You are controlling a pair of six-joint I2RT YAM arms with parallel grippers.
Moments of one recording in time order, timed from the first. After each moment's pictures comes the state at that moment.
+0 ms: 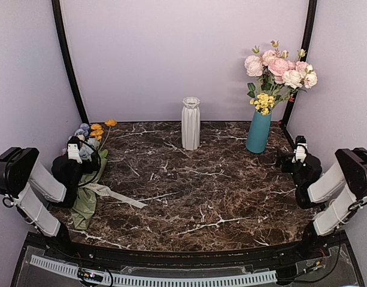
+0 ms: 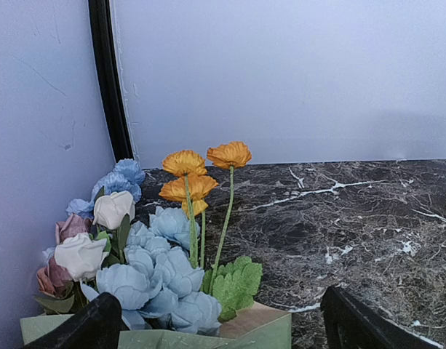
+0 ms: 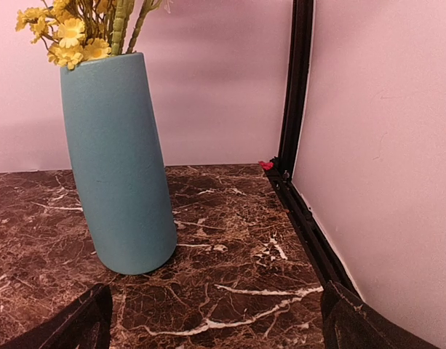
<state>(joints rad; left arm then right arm) 0.00 1.58 0.22 1.29 -0.04 0.03 0.04 1.54 0.19 1.28 0.12 -0.02</state>
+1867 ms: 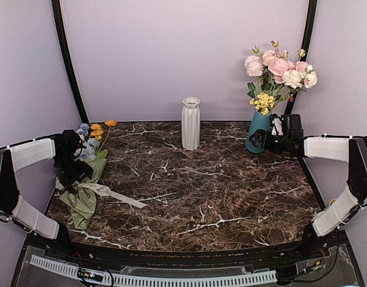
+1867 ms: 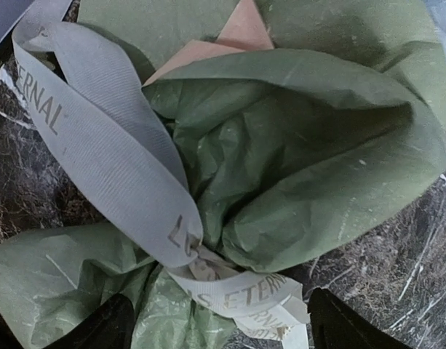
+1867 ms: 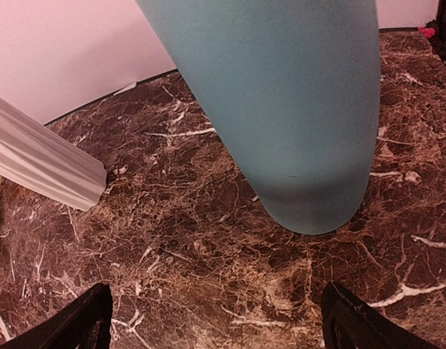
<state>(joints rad) 0.00 1.37 0.88 -0.86 -0.04 -0.98 0.17 1.50 0.87 0.04 -0.19 0.35</state>
